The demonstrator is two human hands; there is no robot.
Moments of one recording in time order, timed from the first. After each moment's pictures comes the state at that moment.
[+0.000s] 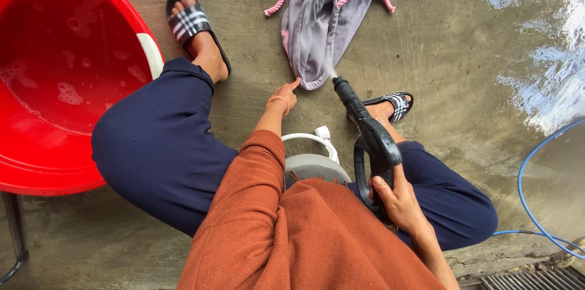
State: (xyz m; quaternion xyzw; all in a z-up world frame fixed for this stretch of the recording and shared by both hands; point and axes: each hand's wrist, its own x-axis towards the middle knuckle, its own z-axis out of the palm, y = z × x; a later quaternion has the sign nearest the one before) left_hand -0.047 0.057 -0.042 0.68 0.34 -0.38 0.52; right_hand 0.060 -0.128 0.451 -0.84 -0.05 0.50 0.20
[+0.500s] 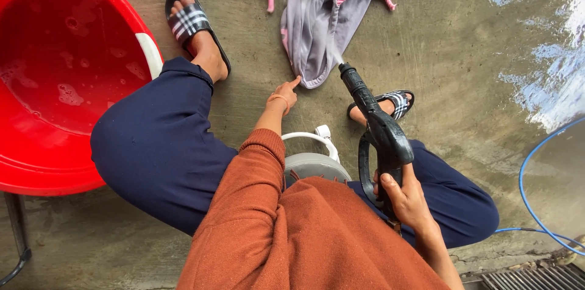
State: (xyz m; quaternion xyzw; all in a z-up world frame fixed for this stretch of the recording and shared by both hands) left_hand -0.043 0.060 -0.036 0.68 0.35 -0.39 0.52; right_hand 0.068 -0.129 0.456 -0.84 -0.05 0.48 0.25
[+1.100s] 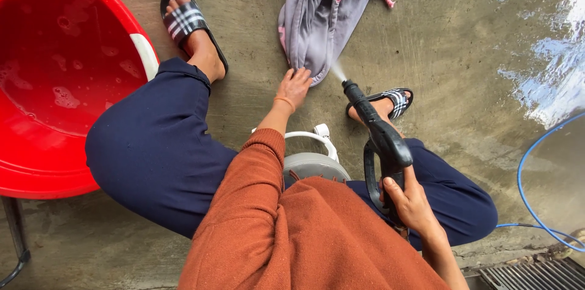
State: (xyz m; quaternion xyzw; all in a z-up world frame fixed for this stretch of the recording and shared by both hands) left_hand -0.021 0.055 0.013 0.98 0.08 0.05 0.17; right_hand 0.072 -0.151 0.451 -0.84 -0.03 0.51 0.17
